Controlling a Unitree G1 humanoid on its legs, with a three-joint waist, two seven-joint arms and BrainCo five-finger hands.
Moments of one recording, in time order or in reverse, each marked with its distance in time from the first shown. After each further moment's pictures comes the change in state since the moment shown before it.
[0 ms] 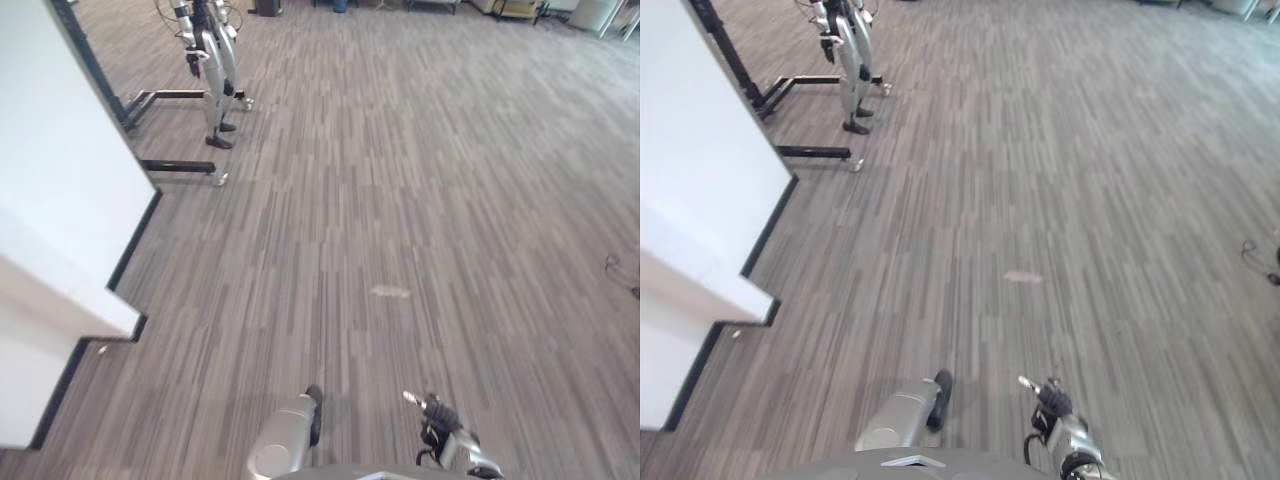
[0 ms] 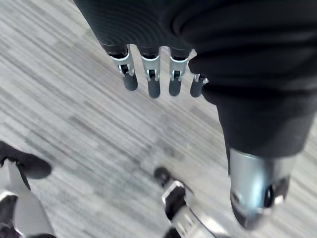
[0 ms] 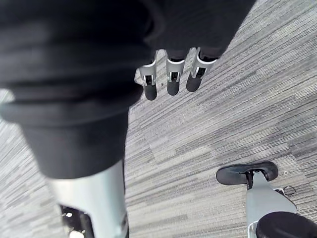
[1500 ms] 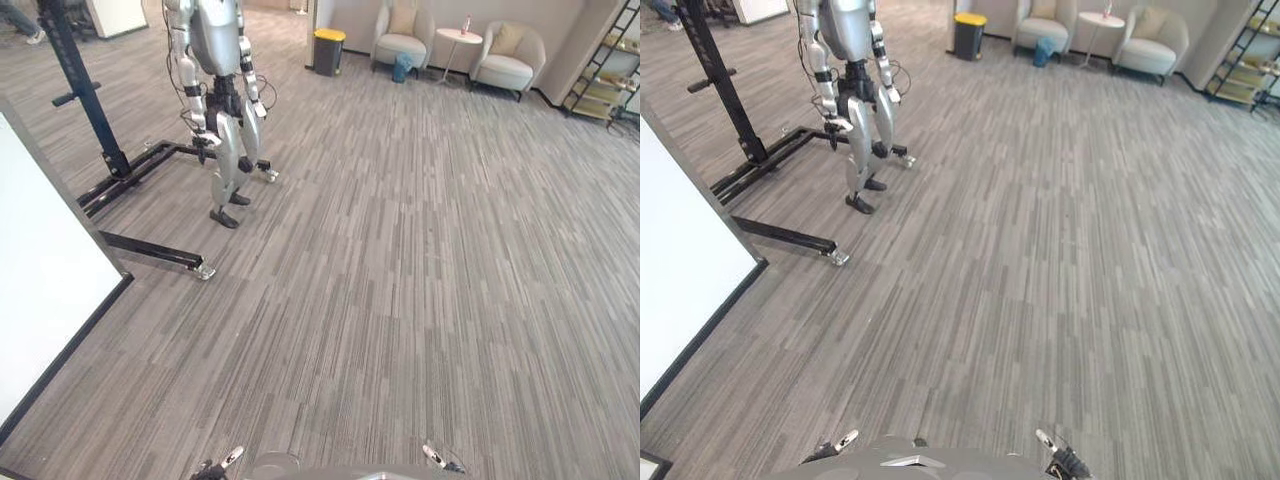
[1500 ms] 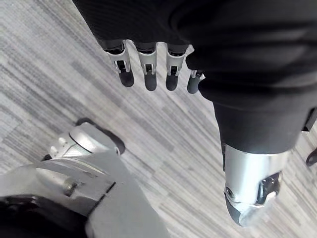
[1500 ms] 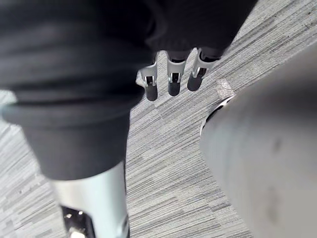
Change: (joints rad) left arm -0.076 0.039 -0.082 -0.046 -0.017 -0.025 0.010; right arm 0.127 0.033 -0.197 0.014 -0.001 0.024 0.000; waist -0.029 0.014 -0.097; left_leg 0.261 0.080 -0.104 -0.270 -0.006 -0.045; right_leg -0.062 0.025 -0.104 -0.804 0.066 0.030
